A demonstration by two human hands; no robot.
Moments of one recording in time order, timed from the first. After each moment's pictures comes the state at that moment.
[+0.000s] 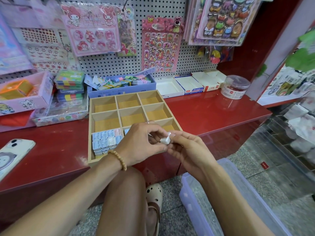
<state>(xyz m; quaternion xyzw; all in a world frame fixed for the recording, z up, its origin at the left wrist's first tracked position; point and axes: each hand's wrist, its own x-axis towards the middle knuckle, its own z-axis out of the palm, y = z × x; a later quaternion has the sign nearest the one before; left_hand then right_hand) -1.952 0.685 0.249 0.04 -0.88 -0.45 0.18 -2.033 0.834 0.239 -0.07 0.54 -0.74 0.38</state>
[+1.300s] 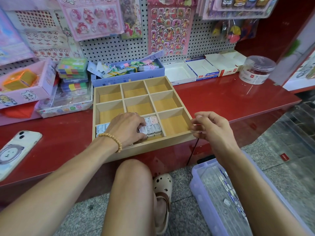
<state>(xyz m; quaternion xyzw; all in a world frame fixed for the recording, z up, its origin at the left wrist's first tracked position) -1.971 0.619 0.219 0.15 -0.99 -0.05 0.02 -2.081 0.840 0.224 -0.10 0.71 -0.67 0.20</state>
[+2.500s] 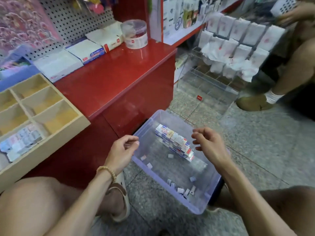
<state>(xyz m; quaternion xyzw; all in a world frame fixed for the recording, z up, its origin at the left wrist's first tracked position) -2.019 0.858 0.113 0.14 -0.83 -0.54 -0.04 -2.045 1.126 0.123 0.10 0.79 -0.60 0.08</state>
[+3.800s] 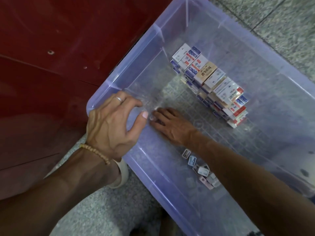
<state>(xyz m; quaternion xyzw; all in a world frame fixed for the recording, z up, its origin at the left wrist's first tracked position) -2.091 0.861 -0.083 0.00 -0.99 -0.14 -0.02 -2.118 1.019 -0.296 -0.56 0.81 -0.12 0.13</state>
